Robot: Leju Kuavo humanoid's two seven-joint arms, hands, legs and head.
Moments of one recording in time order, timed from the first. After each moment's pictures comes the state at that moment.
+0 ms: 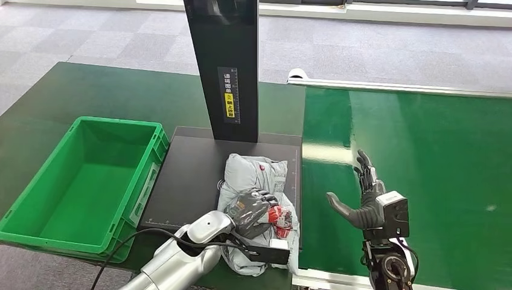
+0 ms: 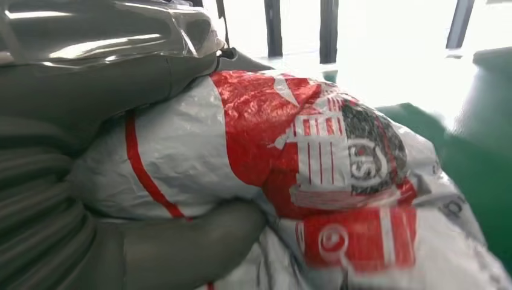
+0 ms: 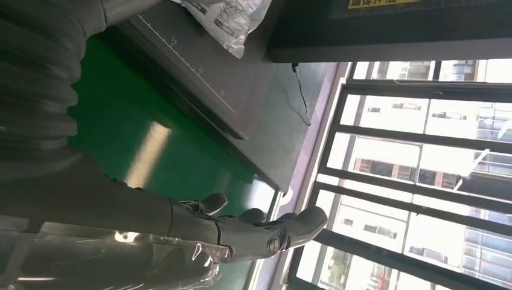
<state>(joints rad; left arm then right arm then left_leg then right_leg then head) -0.46 -0.13 -0.74 -0.85 -1.15 0.03 -0.25 -0.10 0.05 -0.02 -1.33 0.15 0.20 -0.40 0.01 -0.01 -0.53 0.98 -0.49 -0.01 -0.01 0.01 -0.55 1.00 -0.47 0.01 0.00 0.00</state>
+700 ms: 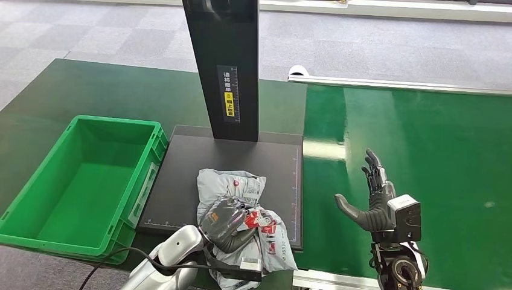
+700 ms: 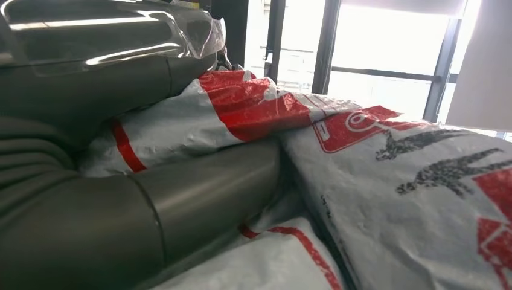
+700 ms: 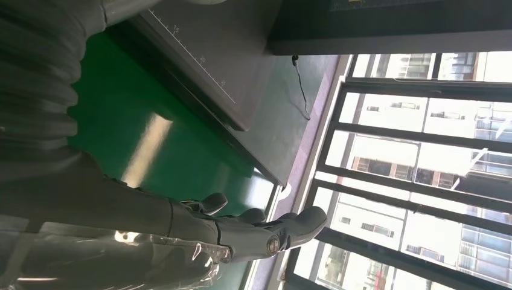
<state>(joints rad) -0.30 -0.03 -0.67 -1.06 -1.12 0.34 -0.44 -0.07 0.02 -0.04 -1.38 0.13 0.22 -0.40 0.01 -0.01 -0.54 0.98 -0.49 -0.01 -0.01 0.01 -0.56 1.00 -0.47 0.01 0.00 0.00</state>
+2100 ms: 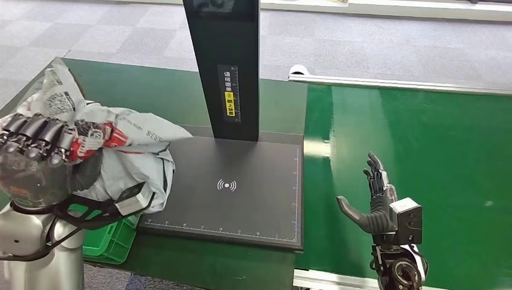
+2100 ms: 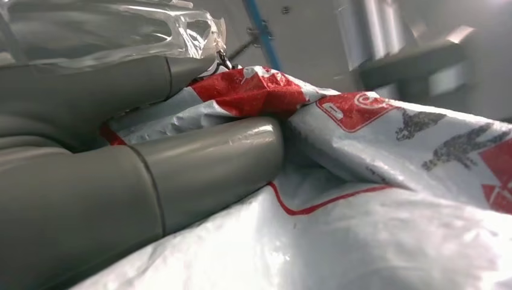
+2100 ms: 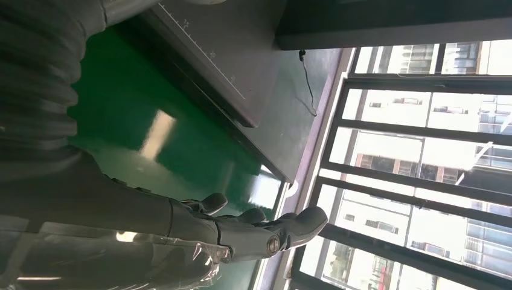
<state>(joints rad) -0.27 -0.03 0.10 -1.87 -1.48 0.70 -0.60 -0.06 -0.03 0.01 -1.34 0.06 0.15 -0.43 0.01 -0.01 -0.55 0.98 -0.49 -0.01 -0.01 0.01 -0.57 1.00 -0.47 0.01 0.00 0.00</state>
